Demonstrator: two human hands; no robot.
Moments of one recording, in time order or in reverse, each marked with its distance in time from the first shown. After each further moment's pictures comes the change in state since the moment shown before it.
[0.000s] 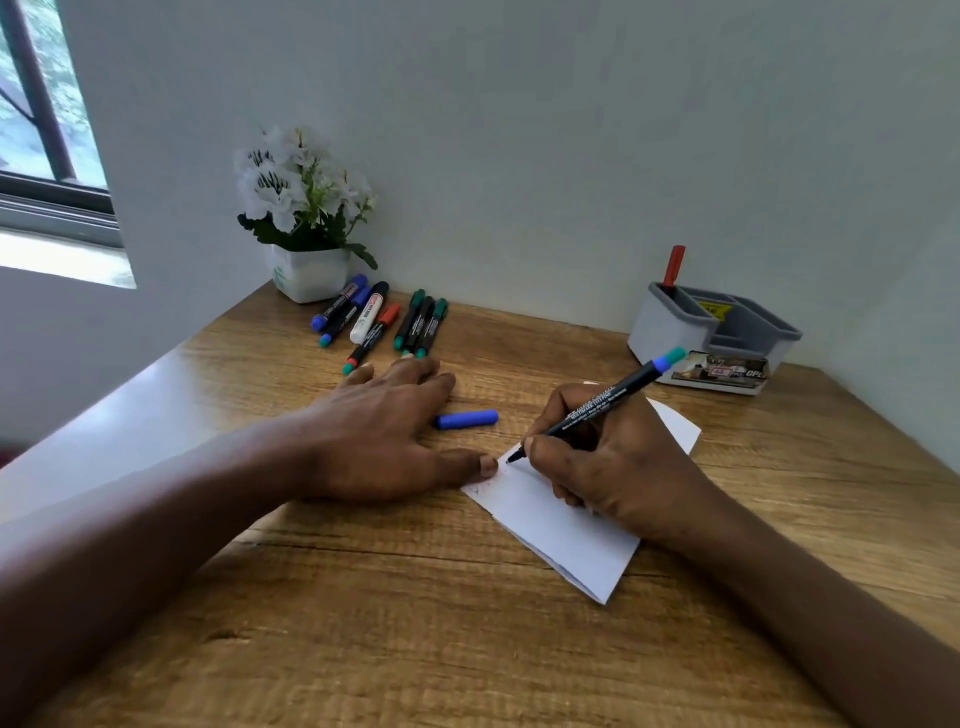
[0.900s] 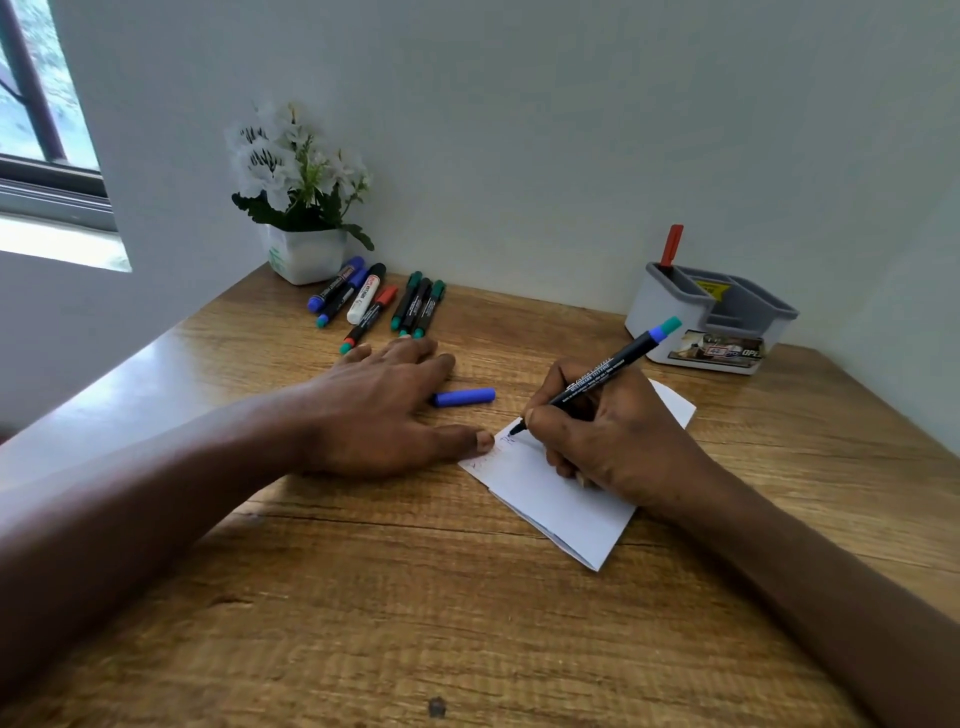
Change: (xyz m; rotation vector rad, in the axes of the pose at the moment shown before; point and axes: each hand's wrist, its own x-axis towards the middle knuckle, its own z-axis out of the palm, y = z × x) left_hand -0.006 0.004 -0.003 0.030 -0.020 -0.003; right_hand 0.002 0.004 0.001 -0.020 0.027 -0.008
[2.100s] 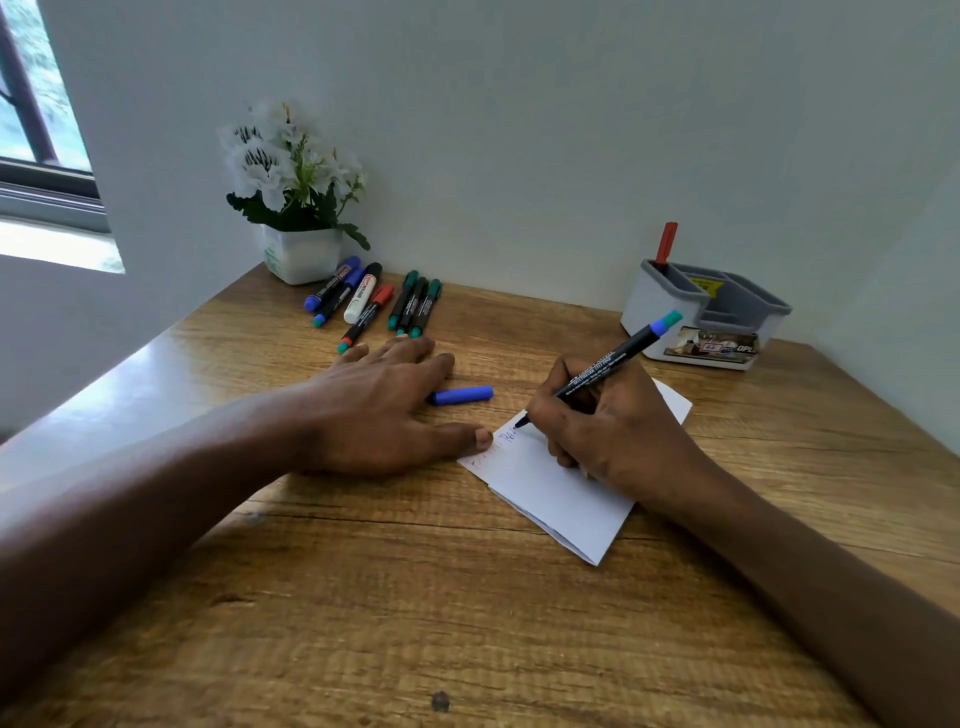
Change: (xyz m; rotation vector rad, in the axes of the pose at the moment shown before) left_hand 0.002 0.000 0.001 0.027 0.003 0.005; right_hand 0.001 0.000 0.004 -0.046 0.105 -0.004
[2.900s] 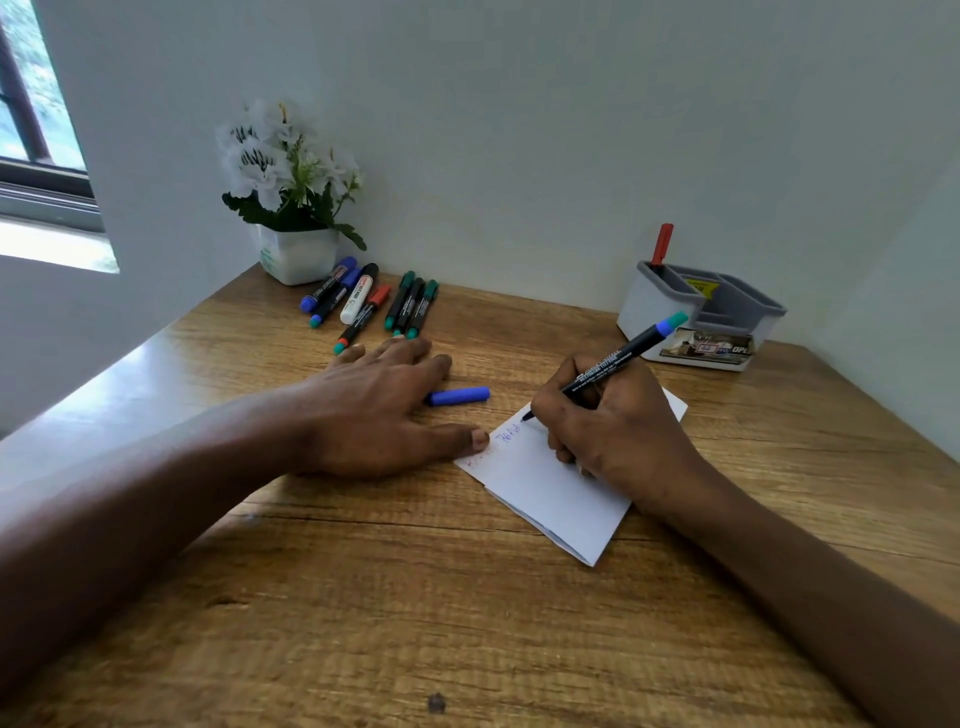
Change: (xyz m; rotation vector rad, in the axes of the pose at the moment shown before) left_hand 0.000 0.002 -0.001 0.001 -0.003 -0.011; right_hand -0.001 0.003 -0.002 0.002 0.089 0.039
